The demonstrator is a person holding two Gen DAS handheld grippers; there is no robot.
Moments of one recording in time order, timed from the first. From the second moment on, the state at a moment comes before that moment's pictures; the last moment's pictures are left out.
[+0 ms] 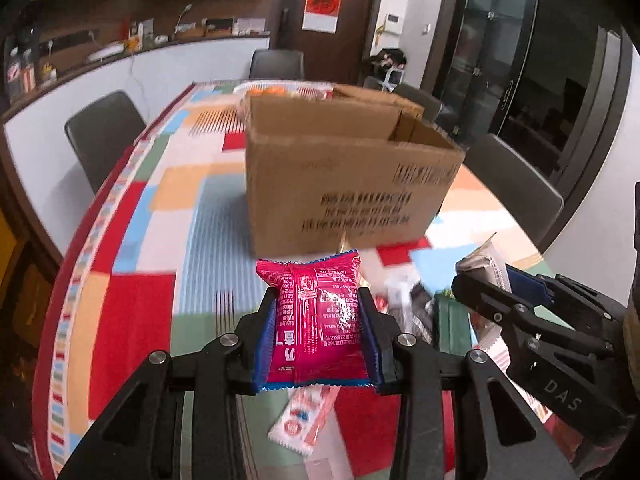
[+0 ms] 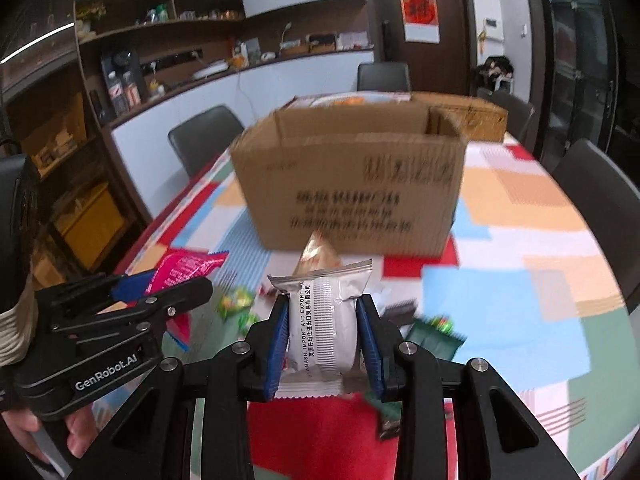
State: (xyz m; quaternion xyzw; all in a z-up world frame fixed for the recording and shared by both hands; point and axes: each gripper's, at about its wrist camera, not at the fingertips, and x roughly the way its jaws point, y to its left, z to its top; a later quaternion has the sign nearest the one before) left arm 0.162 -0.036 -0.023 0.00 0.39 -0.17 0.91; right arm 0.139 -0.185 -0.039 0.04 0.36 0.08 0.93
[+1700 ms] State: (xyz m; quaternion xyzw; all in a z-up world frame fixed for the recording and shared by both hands) left arm 0.195 -0.045 0.051 0.09 0.31 -0.16 0.93; right arm 0.208 -0.208 0.042 0.03 0.31 0.06 0.95
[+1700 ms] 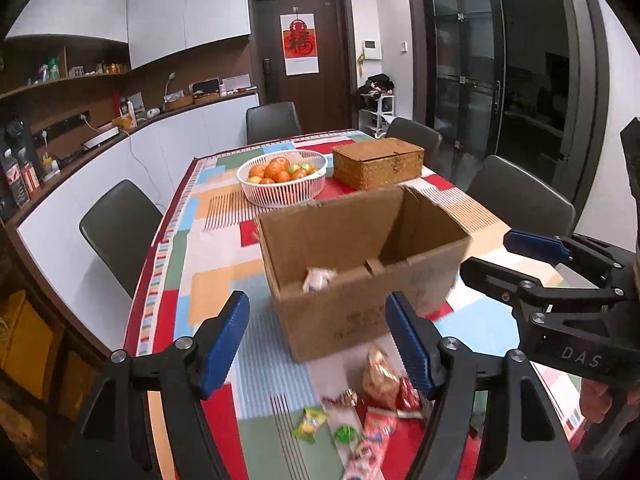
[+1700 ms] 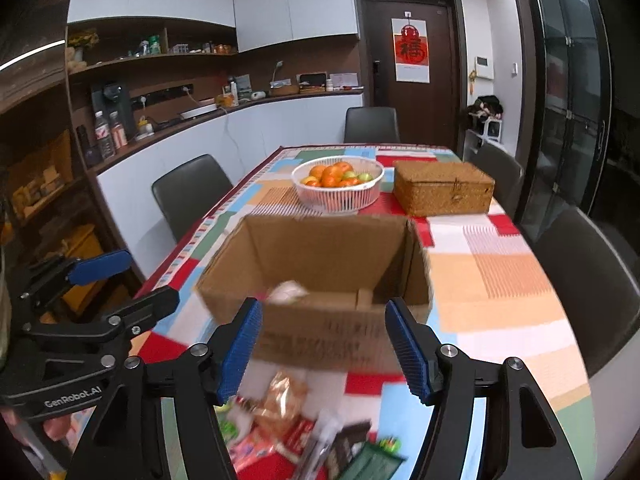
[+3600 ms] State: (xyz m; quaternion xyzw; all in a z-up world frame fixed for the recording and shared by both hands) left arm 0.172 -0.062 -0.140 0.09 0.45 -0.23 0.86; right arm 0.182 -0.196 -0.137 0.09 0.47 0.09 0.87
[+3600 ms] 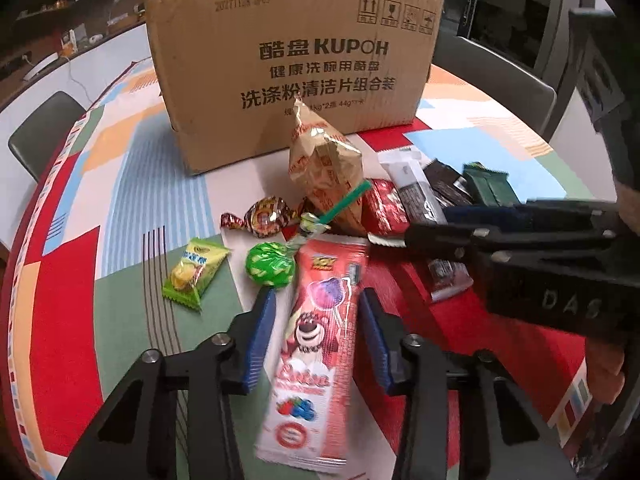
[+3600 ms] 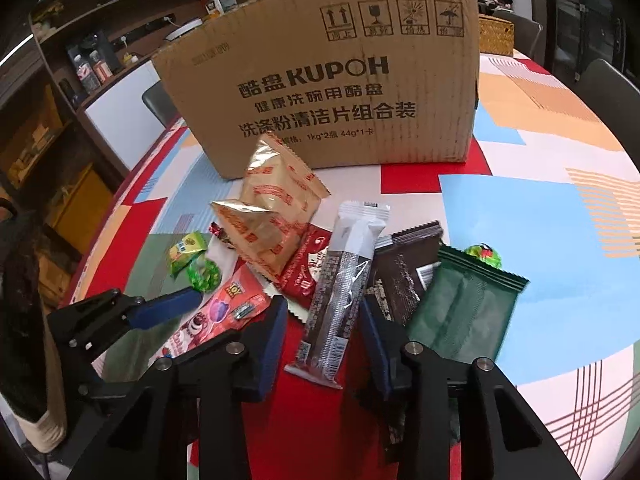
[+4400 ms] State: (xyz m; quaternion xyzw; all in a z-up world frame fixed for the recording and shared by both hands) left arm 0.173 -0.055 -0.123 0.03 0.45 -0.22 0.86; right arm 0.189 -0.192 -0.144 0.06 0.49 0.07 0.87
